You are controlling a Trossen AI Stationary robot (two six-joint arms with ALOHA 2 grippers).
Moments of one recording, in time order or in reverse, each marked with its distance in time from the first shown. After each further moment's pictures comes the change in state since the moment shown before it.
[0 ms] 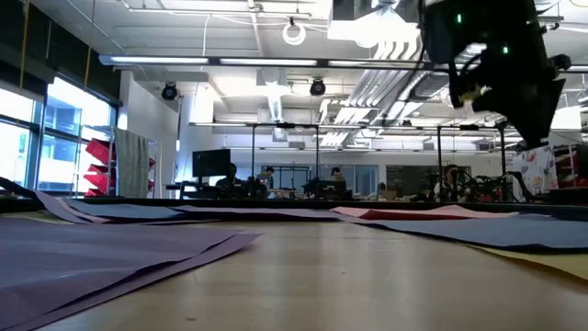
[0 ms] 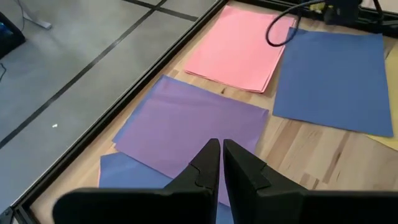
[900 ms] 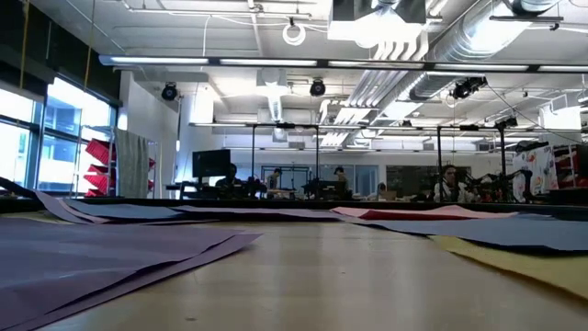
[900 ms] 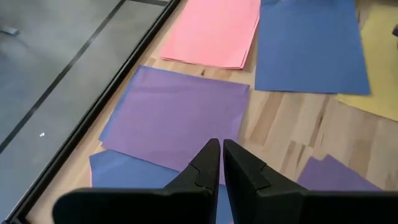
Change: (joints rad) left arm -0.024 0.000 0.000 0.009 0.107 0.137; right arm 0.764 0.444 0.004 1.143 -0.031 0.670
